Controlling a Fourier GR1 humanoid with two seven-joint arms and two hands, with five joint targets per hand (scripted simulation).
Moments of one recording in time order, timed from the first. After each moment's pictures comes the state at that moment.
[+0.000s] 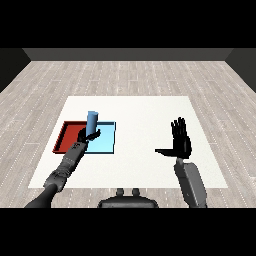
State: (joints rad) left arm -0.73 0.27 -0.13 -0.31 0.14 0.38 -0.19; right arm -0.11 -0.20 0.09 -1.69 -0.43 -0.13 -0.24
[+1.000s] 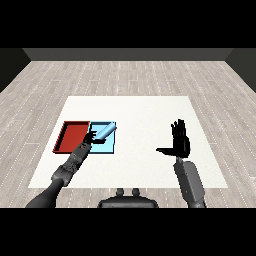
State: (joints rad) left arm -0.84 0.20 -0.18 -0.05 0.02 0.34 -0.06; right arm -0.13 -0.18 0.03 -1.55 -0.45 -0.05 -0.31
